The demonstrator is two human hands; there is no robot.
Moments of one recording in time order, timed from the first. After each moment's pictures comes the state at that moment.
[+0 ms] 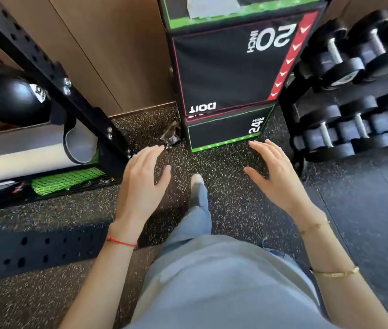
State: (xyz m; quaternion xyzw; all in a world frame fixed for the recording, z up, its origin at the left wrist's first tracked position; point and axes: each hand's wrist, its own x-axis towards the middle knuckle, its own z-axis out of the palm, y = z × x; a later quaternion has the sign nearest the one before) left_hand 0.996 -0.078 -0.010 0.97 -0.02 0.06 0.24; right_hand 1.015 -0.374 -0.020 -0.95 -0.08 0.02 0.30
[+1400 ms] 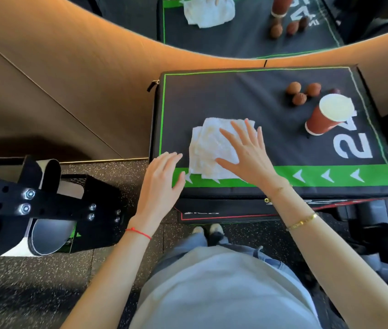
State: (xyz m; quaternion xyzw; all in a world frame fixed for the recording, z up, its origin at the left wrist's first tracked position) left_hand 1.591 -0.128 -0.030 0.97 0.03 0.04 0.23; right_hand 1.710 -0.349 -0.044 -0.95 -0.25 0.05 0.16
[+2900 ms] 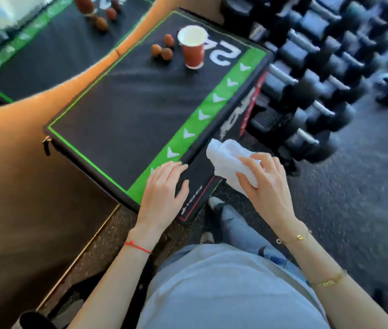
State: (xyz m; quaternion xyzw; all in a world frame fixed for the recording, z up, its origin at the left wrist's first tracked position) left_hand 1.584 -0.115 -0.029 0.88 -0.41 -0.07 0.23; right_hand 1.428 -0.302 -0.037 -0.92 0.25 -0.21 0.20
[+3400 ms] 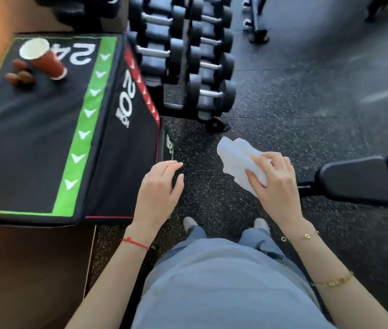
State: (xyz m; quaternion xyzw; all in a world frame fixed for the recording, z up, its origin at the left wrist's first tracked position) left_hand 1.445 -0.141 -0.028 0.73 -0.63 -0.15 0.22; right_hand 1.190 -0.213 -0.036 -0.80 0.53 -0.25 0.10
